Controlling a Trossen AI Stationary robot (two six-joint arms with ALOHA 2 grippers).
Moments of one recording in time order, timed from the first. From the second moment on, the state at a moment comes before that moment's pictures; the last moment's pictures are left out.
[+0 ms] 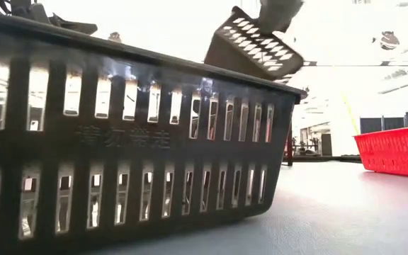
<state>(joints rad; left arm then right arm) 0.17 0.26 0.01 0.66 -0.18 0.35 0.28 1.64 1.45 -0.87 0.04 0.35</state>
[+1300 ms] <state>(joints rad) 0.18 0.26 0.01 0.49 -0.22 0.25 -0.16 2.10 1.64 -0.12 0.47 -0.21</state>
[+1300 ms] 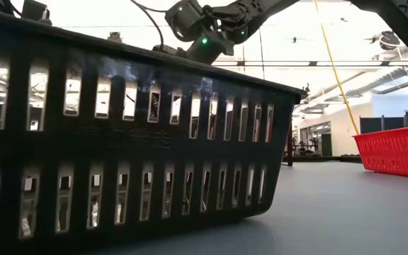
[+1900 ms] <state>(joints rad) 0.18 0.26 0.01 0.52 -0.22 0.27 -0.12 2.13 1.64 -0.15 0.47 -0.06</state>
